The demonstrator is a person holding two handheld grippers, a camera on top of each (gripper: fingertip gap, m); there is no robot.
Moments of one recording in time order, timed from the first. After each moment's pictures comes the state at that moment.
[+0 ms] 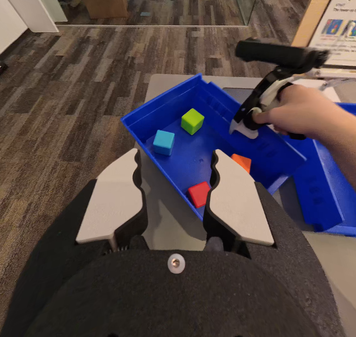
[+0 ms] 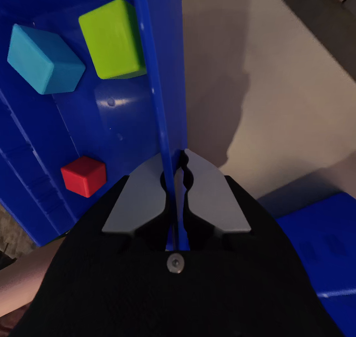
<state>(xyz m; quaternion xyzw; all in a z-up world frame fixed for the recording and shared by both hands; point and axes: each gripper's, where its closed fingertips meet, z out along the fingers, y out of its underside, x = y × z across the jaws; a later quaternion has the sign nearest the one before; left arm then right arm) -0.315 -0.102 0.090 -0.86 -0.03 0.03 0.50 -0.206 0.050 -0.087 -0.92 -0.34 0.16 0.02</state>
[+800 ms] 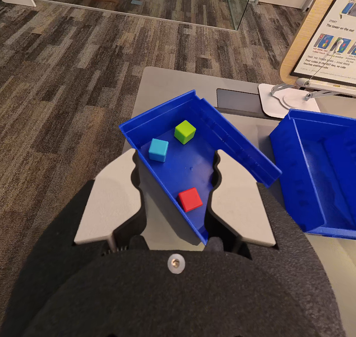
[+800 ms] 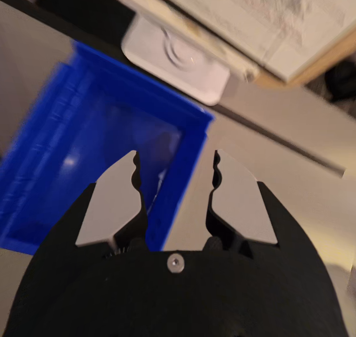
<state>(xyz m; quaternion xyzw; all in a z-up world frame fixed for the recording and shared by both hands) -0.326 -0.099 0.080 -0.86 -0.06 -0.02 0.50 0.115 0.063 0.013 -0.91 -0.23 -0.05 0.33</state>
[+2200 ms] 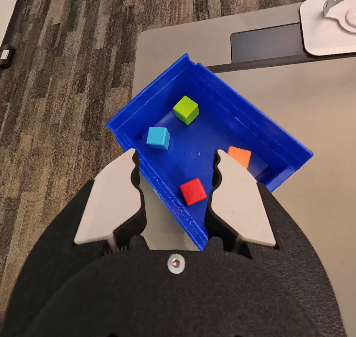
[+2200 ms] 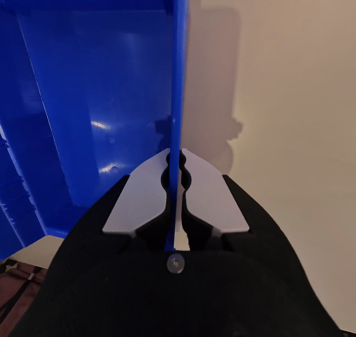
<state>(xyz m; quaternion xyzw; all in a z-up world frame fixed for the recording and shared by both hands) -0.277 -0.066 0.047 -0.92 0.01 0.10 0.39 0.497 0.016 -0.126 -0.99 -0.02 0.10 0.09</state>
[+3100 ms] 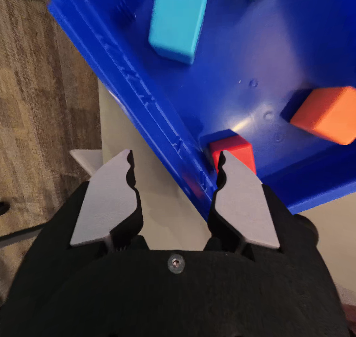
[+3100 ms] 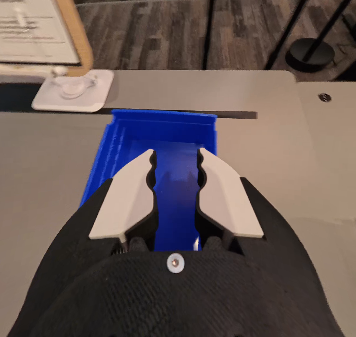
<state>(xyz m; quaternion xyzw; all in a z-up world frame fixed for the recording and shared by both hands) -0.343 -0.094 -0.096 -0.99 -0.08 0.06 0.10 0.457 0.015 0.046 -0.88 -0.02 0.05 0.46</state>
